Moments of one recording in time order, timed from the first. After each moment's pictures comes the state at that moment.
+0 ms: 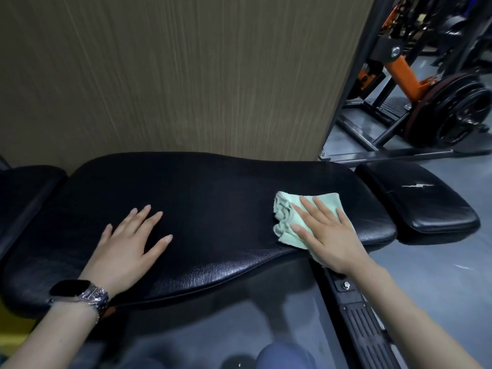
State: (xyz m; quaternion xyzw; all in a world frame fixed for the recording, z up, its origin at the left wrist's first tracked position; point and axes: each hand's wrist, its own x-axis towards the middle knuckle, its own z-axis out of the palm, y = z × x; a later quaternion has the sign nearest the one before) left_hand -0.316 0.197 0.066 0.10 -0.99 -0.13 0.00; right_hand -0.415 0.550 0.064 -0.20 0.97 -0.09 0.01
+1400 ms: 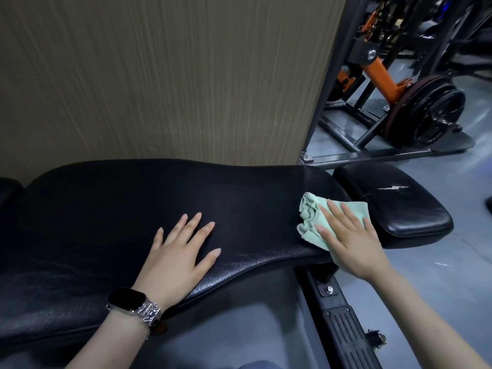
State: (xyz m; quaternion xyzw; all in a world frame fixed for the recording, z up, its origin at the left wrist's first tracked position) left_hand -0.353 0.312 0.064 -0.02 -0.99 -0.13 0.00; right_hand -0.429 0.628 0.064 -0.09 0.99 -0.12 0.01
